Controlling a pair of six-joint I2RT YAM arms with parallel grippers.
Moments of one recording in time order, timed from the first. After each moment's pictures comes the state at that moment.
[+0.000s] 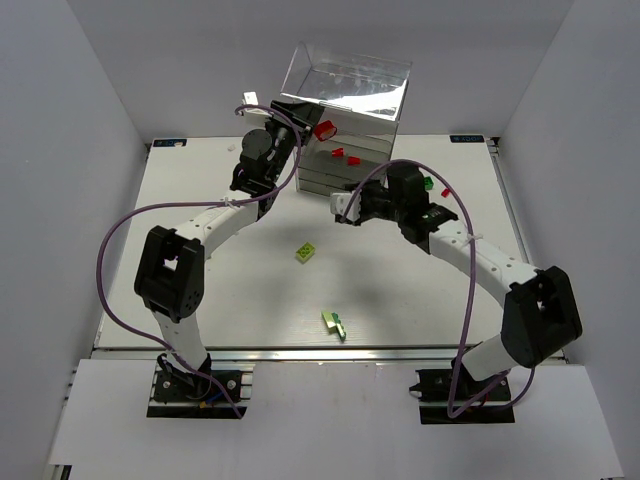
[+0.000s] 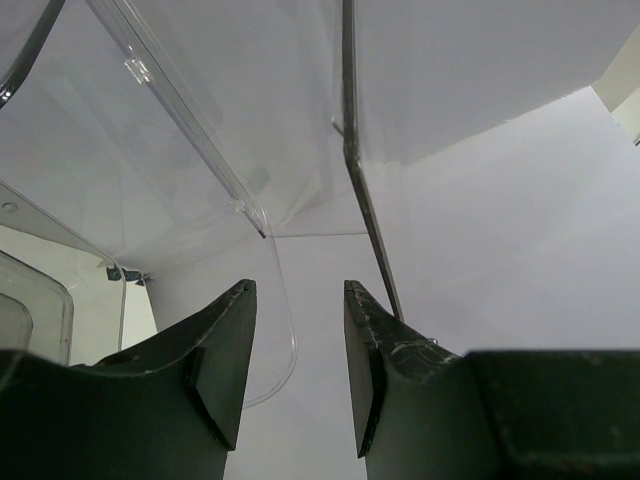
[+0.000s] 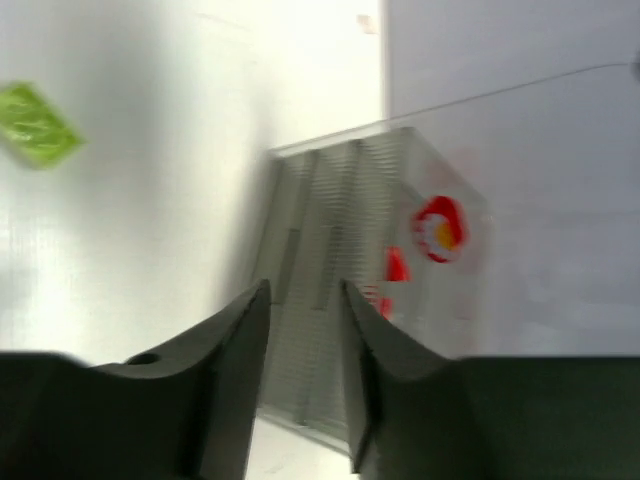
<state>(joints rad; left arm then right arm) -0.47 1.82 1.41 0.73 -0.02 -1.22 0.56 1.48 1.10 0.01 -0.45 -1.18</state>
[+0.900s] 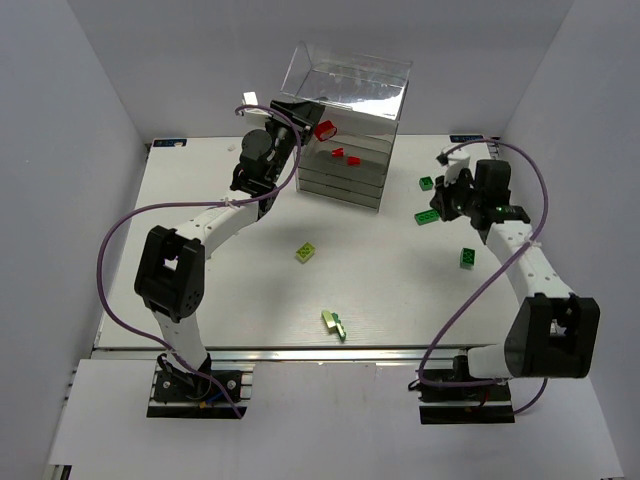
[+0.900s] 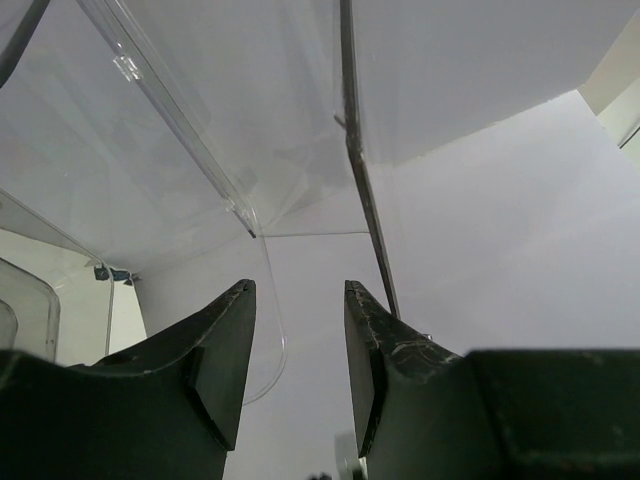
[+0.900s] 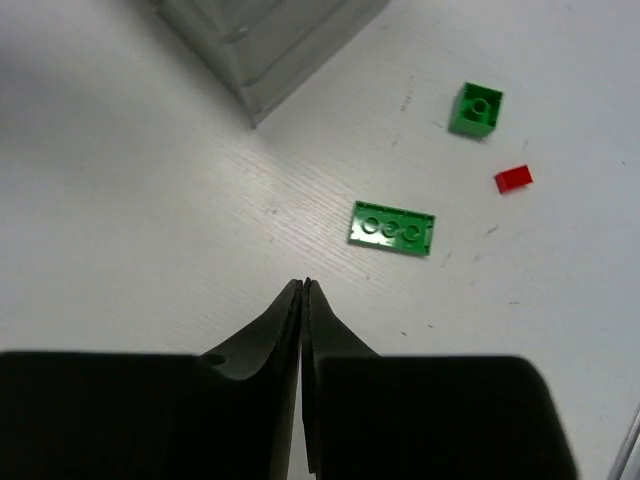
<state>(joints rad) -0.47 1.83 1.41 0.74 -0.02 -1.24 0.06 1.32 1.00 -0.27 -0.41 -0.37</state>
